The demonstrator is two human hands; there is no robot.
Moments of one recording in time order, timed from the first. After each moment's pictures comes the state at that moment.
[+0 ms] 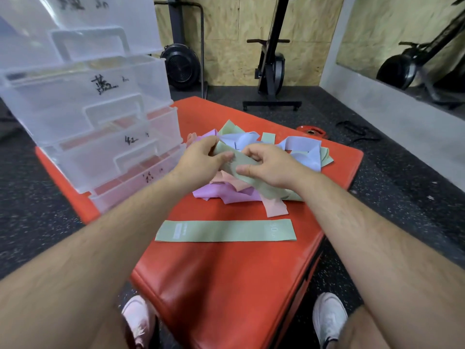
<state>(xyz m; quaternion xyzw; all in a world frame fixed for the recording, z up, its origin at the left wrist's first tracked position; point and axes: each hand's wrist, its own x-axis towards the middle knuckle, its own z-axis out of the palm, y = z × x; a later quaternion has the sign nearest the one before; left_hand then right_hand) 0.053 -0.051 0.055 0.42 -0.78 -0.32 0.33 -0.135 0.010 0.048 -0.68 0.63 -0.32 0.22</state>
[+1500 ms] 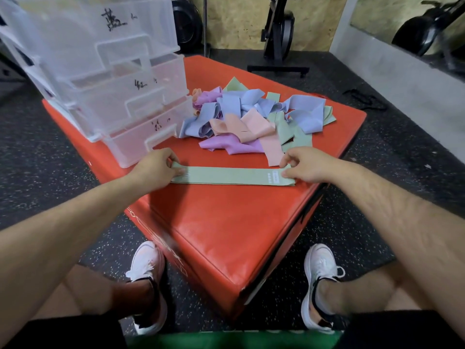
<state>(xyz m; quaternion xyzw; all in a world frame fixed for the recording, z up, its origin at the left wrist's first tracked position) 0.177 -0.029 -0.043 0.55 -0.80 -0.20 0.15 -0.171 0.099 -0.011 -0.62 0.75 -0.11 0.20</state>
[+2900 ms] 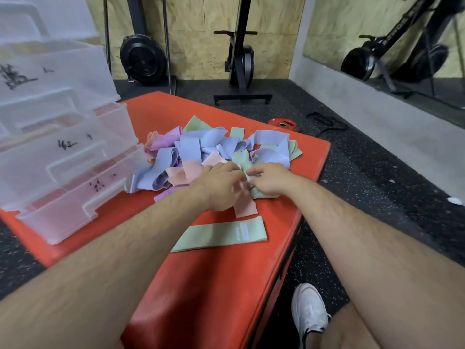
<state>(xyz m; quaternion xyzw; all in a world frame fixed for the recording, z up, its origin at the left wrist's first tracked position) -0.043 -0.044 -0.006 0.28 -0.95 -0.07 0.06 -0.221 0.012 -0.011 -0.54 0.81 -0.13 0.20</state>
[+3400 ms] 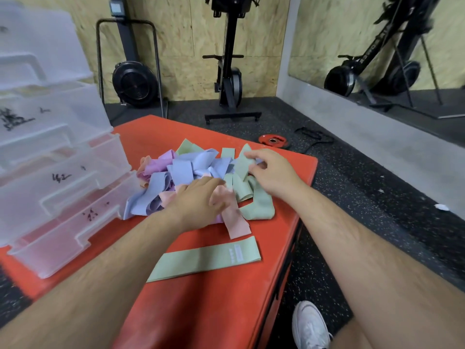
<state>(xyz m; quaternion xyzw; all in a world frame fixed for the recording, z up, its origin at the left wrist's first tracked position) -0.019 -0.054 0.007 0.33 -0.93 -0.12 0.12 -0.212 0.034 0.049 -0.53 0.73 -0.42 0.11</state>
